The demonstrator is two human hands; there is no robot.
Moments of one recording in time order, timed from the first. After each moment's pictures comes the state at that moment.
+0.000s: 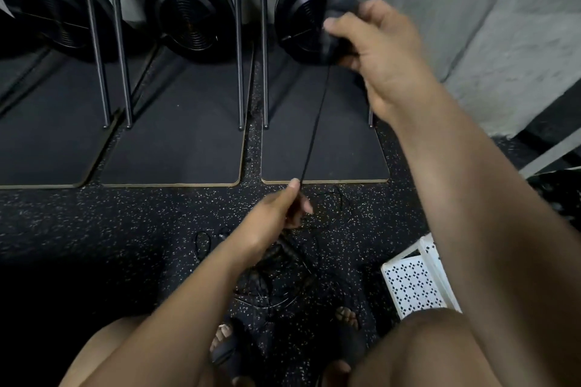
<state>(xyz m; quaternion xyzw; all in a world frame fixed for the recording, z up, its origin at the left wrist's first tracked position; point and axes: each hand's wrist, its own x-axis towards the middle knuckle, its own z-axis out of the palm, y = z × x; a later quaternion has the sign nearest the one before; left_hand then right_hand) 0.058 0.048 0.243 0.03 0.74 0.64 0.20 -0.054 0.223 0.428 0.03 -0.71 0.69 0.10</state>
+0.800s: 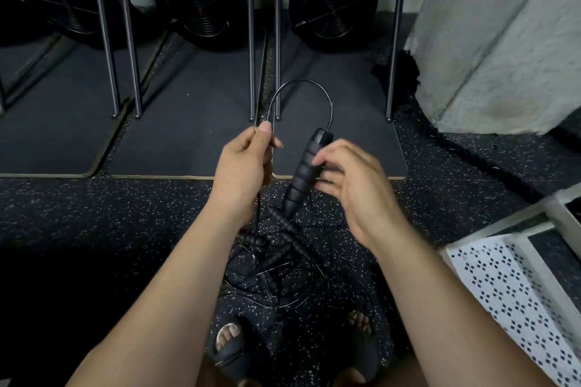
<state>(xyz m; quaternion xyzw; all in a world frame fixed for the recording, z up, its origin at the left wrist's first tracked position) -0.002 0.020 0.278 -0.11 0.66 0.74 -0.01 0.027 0.190 0.294 -0.07 -0.68 0.72 -0.07</state>
